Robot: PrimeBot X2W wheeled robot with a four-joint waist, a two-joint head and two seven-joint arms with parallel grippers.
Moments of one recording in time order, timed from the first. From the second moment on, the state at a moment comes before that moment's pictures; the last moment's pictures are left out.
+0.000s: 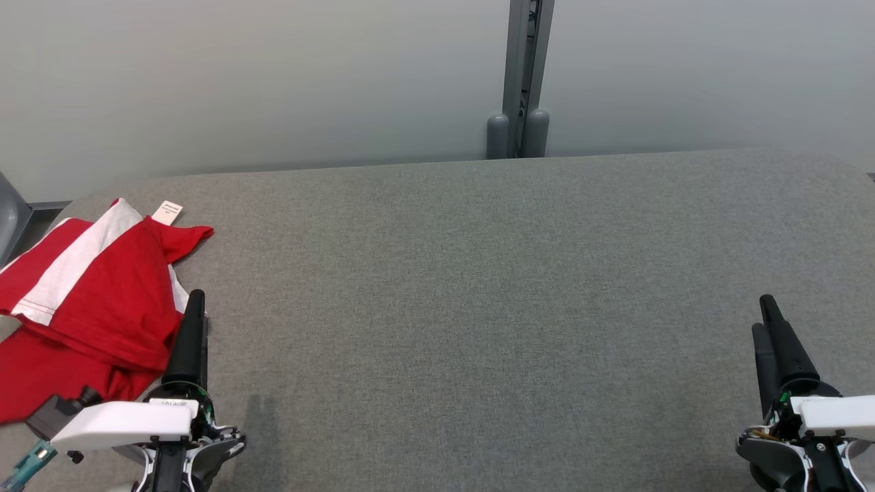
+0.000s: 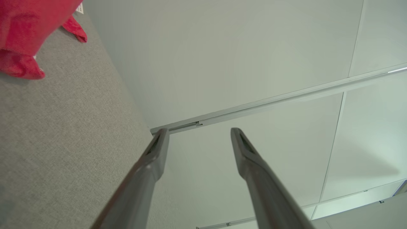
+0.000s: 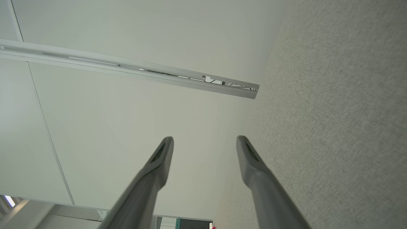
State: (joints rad) left arm -0.10 0.06 0.04 0.23 -1.47 -0.13 0.03; right arm -0.09 -0.06 -0.09 0.23 1.48 0.13 0.04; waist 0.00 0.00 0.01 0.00
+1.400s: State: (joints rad) left arm -0.10 0.10 -0.08 0.13 -0.65 -0.12 -0.12; right arm -0.11 -0.12 0.03 0.13 0.66 0.13 -0.11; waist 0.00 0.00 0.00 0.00
